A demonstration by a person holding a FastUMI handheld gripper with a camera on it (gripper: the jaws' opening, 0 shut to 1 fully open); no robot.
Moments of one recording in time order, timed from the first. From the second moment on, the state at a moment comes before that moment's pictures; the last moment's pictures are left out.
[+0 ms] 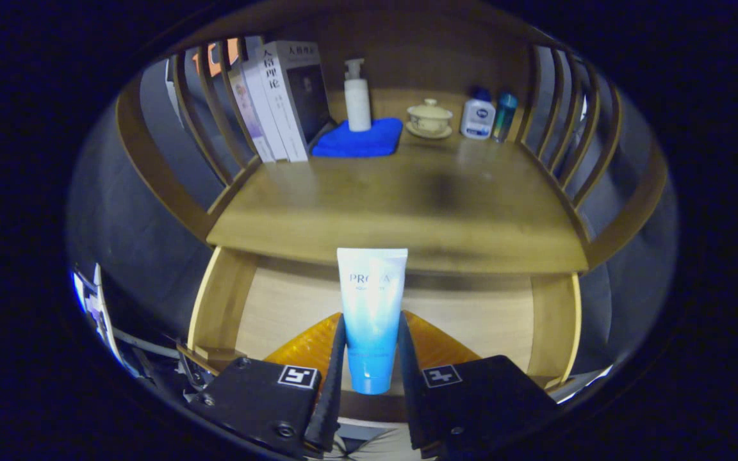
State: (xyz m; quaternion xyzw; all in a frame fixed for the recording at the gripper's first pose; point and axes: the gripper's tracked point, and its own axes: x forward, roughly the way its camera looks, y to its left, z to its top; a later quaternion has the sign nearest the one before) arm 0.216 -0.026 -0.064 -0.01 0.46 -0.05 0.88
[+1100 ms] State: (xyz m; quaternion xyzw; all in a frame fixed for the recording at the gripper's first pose) arm 0.359 -0.053 -0.075 -0.05 0.37 -0.08 0.92
